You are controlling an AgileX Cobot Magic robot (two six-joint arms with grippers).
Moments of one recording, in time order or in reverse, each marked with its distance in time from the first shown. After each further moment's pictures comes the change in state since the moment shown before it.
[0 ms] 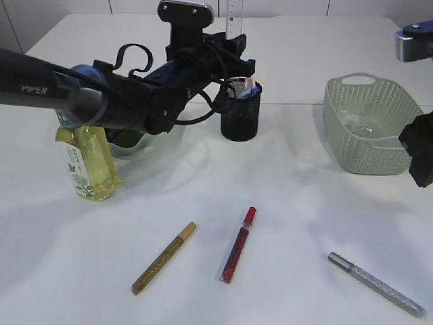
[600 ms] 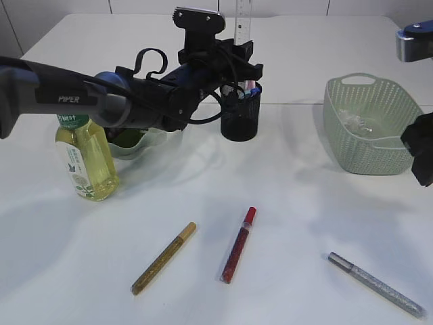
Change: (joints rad) left arm 0.007 0.120 -0.180 0.000 0.083 0.000; right arm 0.000 0.000 0.000 -0.015 0.000 -0.001
